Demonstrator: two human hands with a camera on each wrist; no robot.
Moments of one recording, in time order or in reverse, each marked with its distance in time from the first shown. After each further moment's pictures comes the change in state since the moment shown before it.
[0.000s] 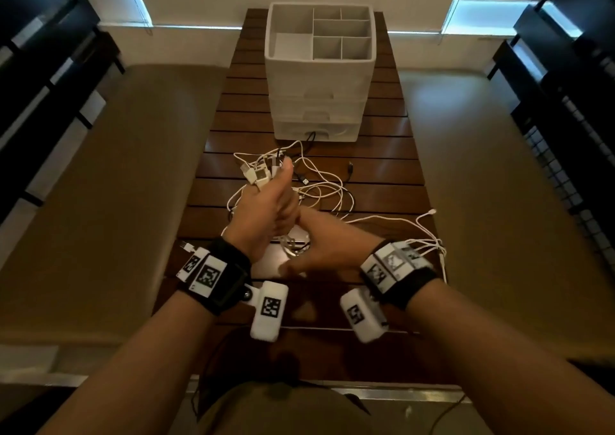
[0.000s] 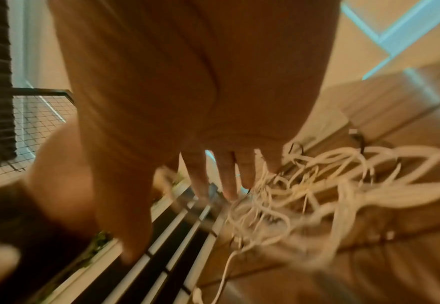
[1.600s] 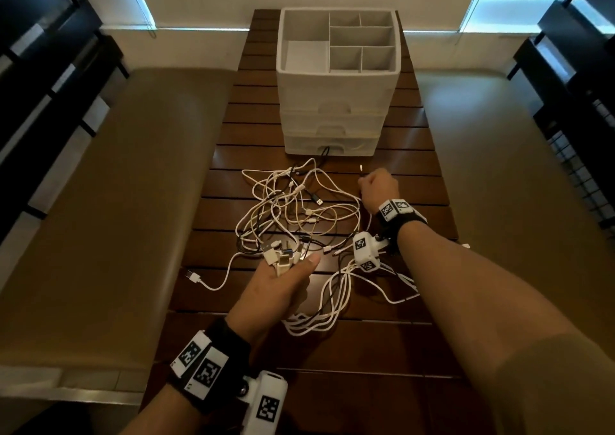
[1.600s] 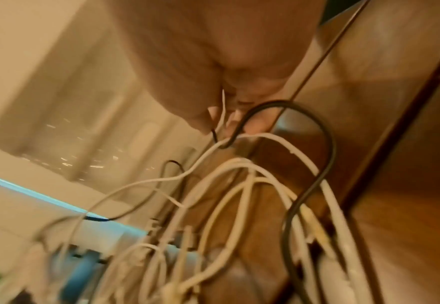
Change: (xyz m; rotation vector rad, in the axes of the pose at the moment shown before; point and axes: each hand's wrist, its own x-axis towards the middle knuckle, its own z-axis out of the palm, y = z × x) left_hand -0.012 -0.055 -0.028 0.048 -0.032 -0.175; right_hand 0.142 0.153 -0.064 0.180 0.670 0.618
